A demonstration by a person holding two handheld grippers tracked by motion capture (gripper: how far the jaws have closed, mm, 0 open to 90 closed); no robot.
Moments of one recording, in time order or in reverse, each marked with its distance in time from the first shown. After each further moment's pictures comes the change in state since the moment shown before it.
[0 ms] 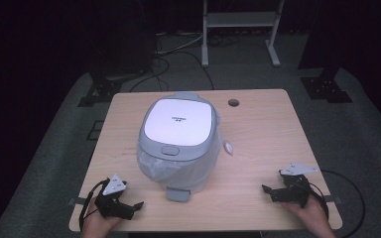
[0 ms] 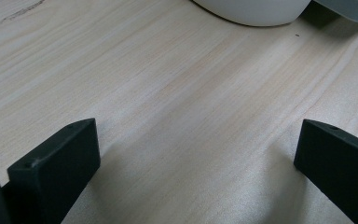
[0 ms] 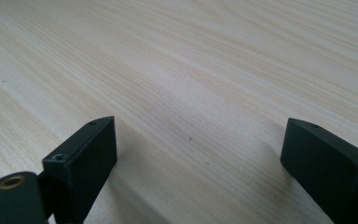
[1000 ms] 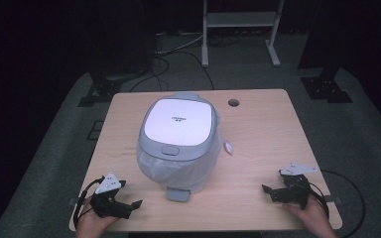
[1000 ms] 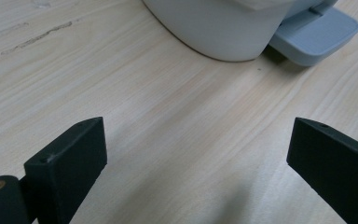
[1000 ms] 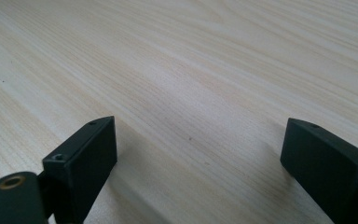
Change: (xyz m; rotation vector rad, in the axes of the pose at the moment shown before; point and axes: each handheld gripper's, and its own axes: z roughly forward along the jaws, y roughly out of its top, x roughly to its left) left arm -0.006 0.015 -0.025 -0.052 -0.039 -0.040; right arm 0.000 0.000 0.000 0.000 0.000 0.000
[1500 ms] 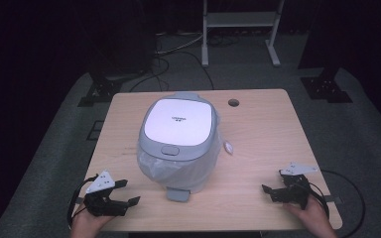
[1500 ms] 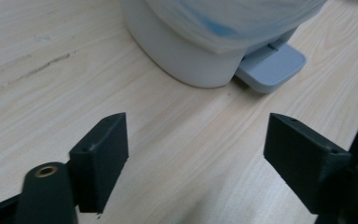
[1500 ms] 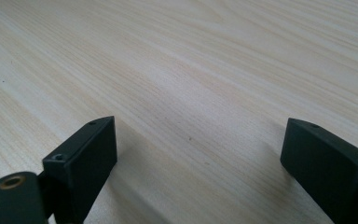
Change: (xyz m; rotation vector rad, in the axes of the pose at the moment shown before) left arm -0.006 0.016 -0.025 -0.057 -0.041 0.002; right arm 0.000 0.000 0.000 0.000 0.000 0.000
